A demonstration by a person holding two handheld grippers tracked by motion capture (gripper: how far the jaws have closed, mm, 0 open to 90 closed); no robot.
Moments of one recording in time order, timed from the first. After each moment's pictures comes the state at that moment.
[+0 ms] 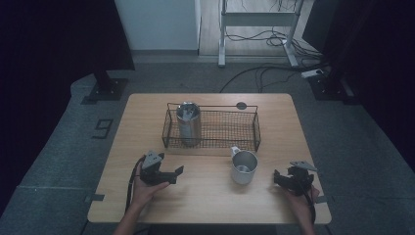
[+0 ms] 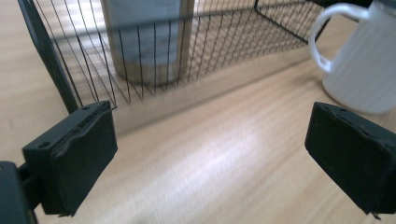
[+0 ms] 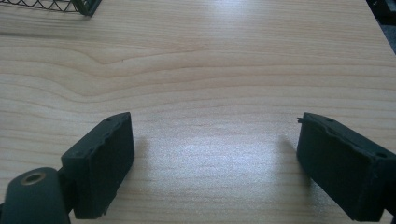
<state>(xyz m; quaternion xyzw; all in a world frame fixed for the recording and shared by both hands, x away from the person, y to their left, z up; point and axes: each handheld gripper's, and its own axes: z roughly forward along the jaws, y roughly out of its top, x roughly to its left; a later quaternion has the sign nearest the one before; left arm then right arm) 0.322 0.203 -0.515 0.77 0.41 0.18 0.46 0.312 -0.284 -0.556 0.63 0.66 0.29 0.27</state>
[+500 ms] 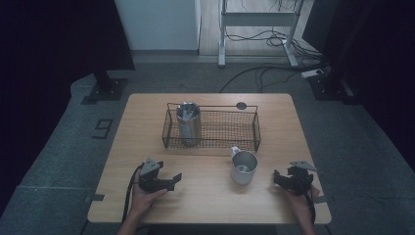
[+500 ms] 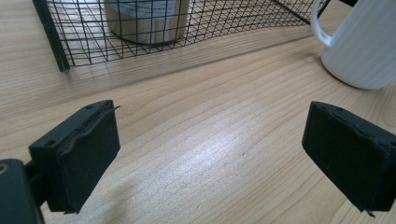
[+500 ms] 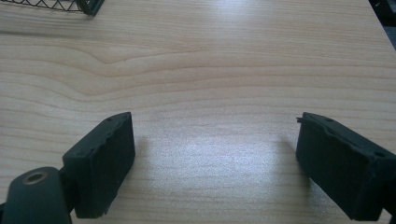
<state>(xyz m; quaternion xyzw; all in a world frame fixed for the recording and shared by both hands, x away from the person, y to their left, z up) 0.311 0.210 -0.535 0.76 0.43 0.15 0.46 0.312 -0.284 -0.556 0.63 0.66 0.30 0.27</state>
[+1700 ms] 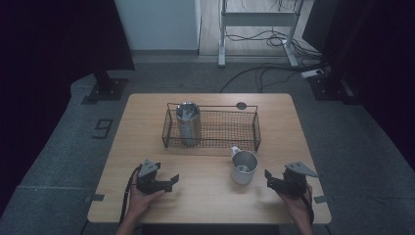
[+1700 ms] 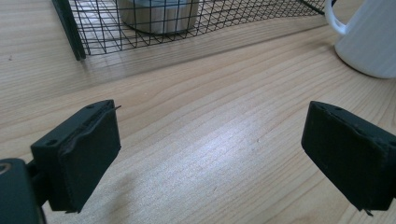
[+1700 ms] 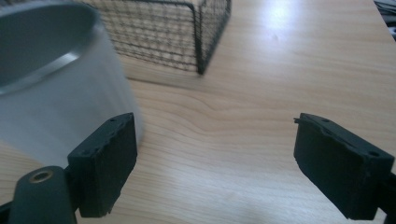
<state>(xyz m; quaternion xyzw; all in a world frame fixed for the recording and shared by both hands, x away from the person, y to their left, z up) 0.308 0.217 -0.538 0.77 0.43 0.16 0.45 0.282 -0.253 -0.511 0.55 0.68 0.40 0.27</state>
